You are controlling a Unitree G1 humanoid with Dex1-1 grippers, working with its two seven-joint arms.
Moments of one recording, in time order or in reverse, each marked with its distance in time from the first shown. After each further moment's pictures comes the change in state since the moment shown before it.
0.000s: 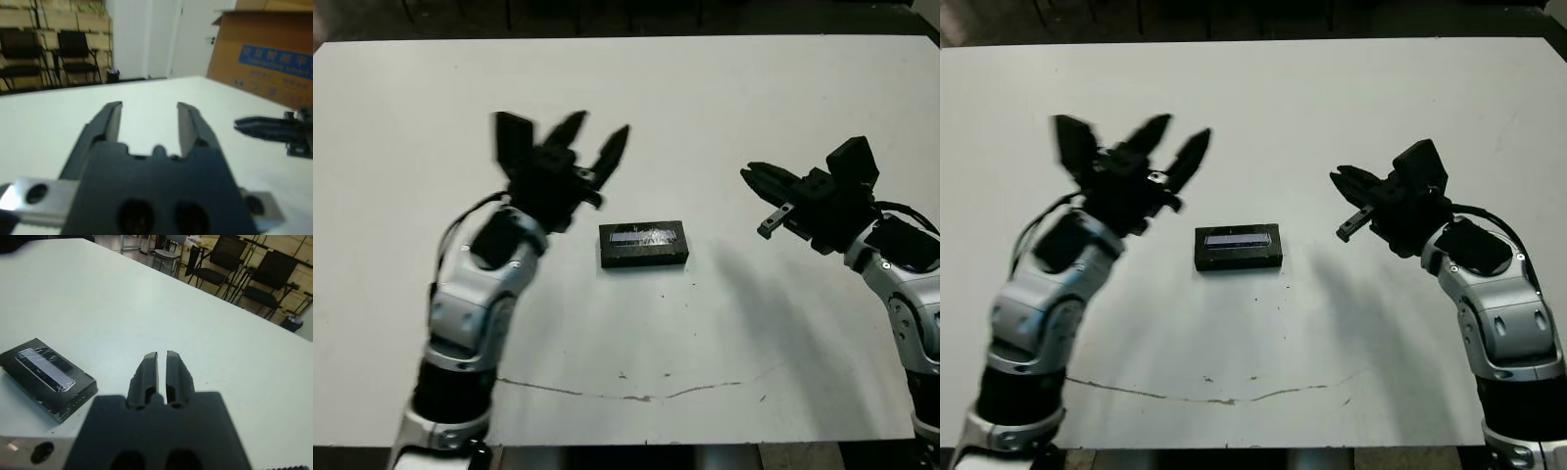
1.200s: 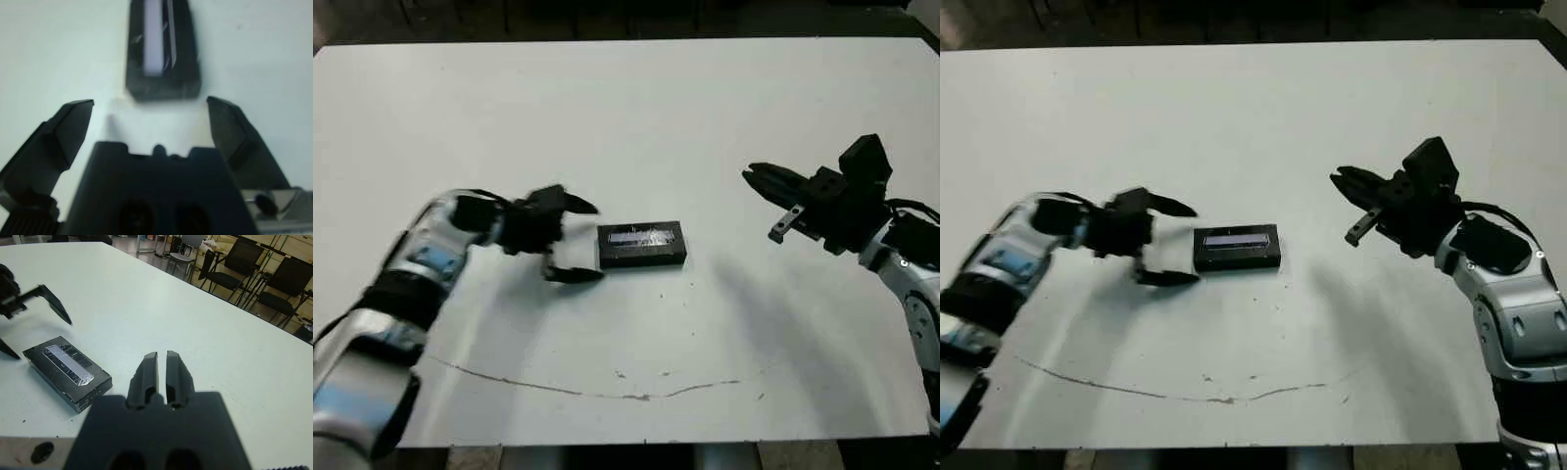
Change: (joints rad) left arm -0.167 0.522 -0.070 0.777 0.151 -0.639 -1.033; right arm 0.002 -0.050 -0.023 -0.033 0.057 0.028 0.097
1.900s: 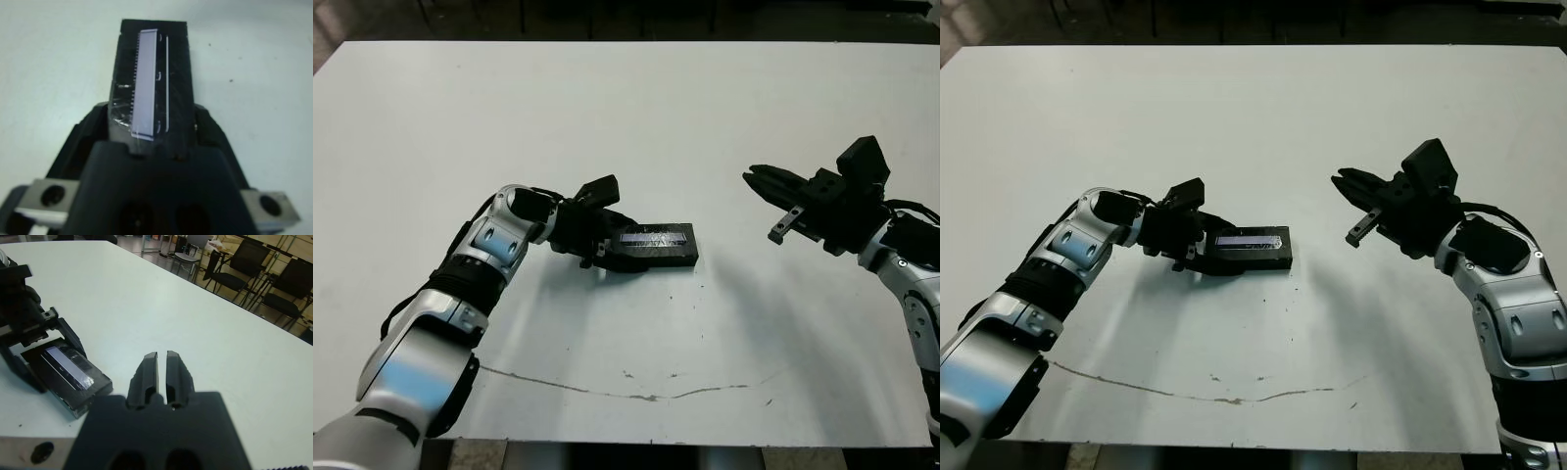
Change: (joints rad) left arm -0.200 -0.300 -0.142 0.098 0.101 0.111 -0.034; right arm 0.000 0.000 0.001 0.024 -0.010 -0.019 0.003
